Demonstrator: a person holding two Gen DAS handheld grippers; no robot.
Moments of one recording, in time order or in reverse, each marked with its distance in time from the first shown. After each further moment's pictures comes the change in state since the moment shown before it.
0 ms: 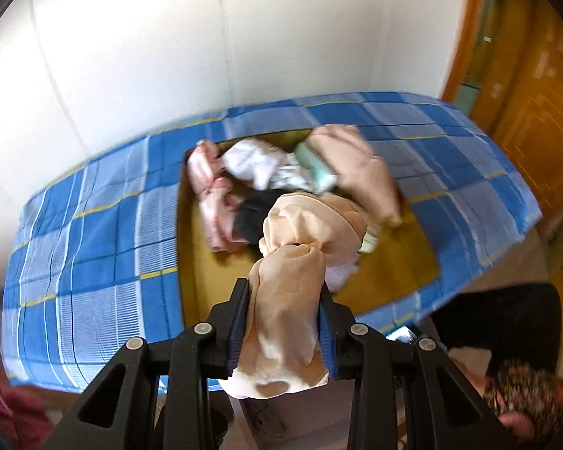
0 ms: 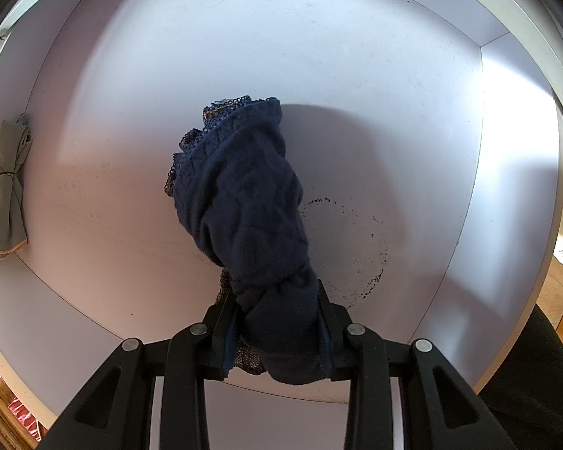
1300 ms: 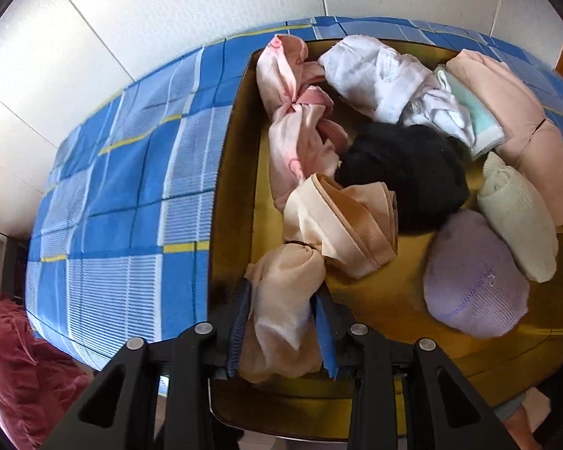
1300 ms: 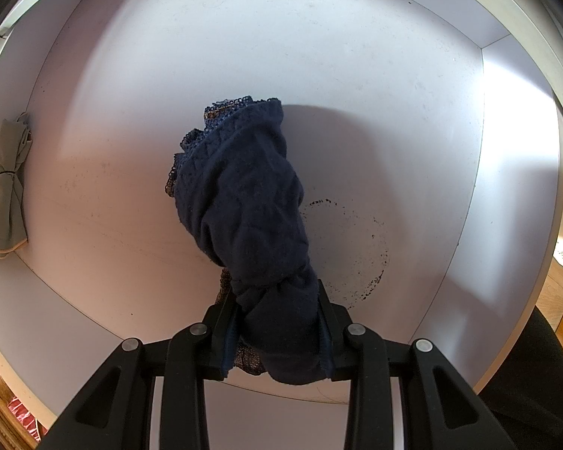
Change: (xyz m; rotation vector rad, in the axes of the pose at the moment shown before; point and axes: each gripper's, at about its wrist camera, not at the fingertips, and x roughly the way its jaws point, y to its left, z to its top) left arm 0.129 0.045 0.006 -0.089 0.226 0.316; right arm -0.001 0.000 -0.002 -0.001 -0.027 -0.001
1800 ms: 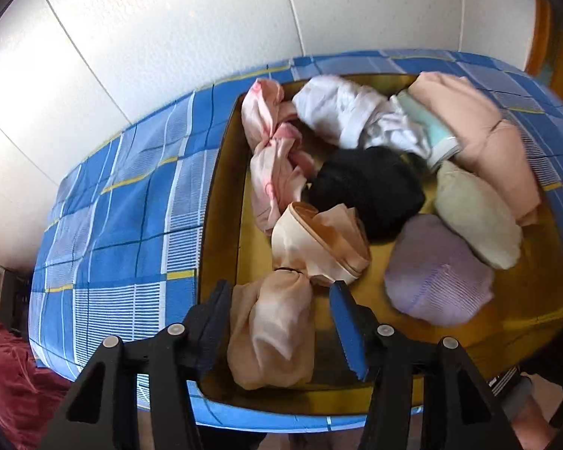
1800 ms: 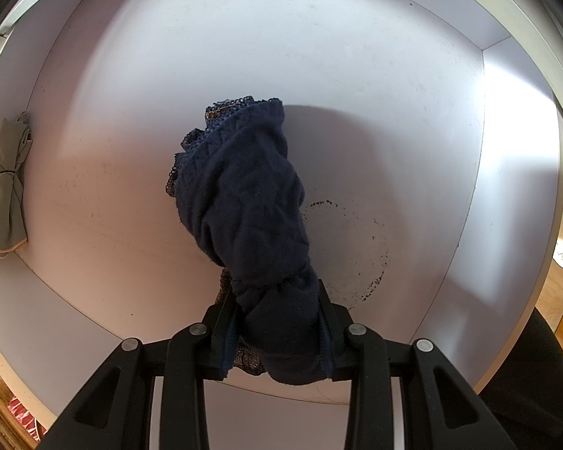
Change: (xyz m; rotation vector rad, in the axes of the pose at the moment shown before) left arm -0.034 -0.003 -0.019 0.061 -0.173 -0.038; right arm -0.001 0.001 0.001 -0.002 -0.010 -0.001
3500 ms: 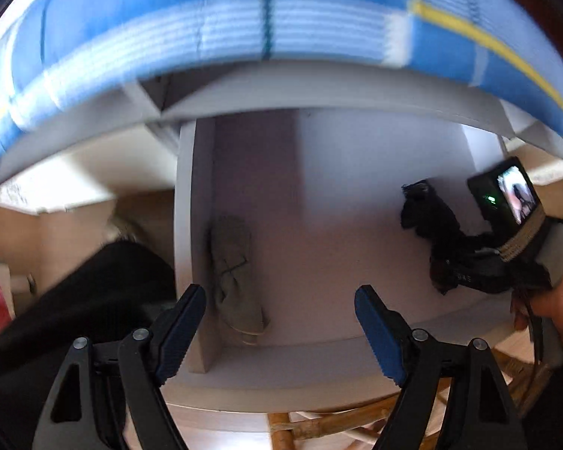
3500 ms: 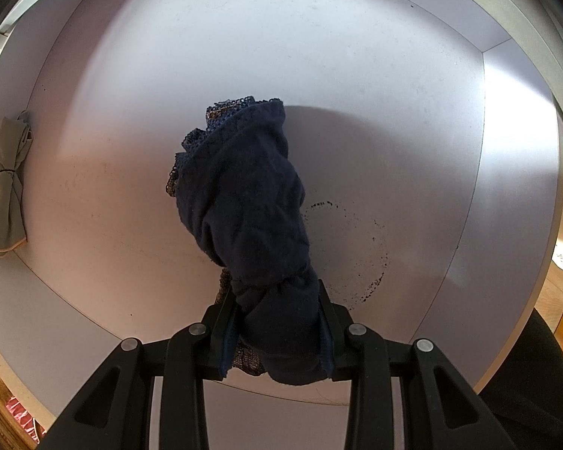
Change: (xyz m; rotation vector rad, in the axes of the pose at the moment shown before) left arm 0.073 -0.060 -0.213 -0.174 0.387 -0.202; right arm -0.001 0.001 0.004 0.001 -0.036 -0.001
